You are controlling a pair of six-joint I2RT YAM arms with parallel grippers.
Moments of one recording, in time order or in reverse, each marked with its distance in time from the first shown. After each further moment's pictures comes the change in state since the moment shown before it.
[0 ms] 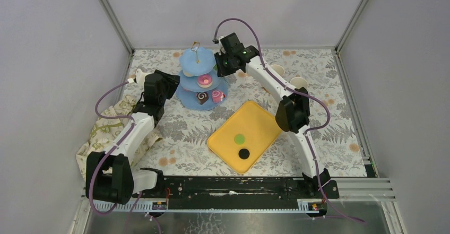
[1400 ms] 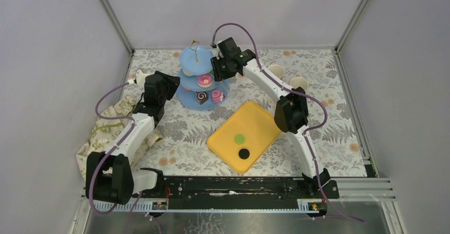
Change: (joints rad) left arm 0.000 -0.002 -0.013 0.000 -0.001 0.000; right arm 0.020 0.021 -0.028 0.033 0.000 0.018
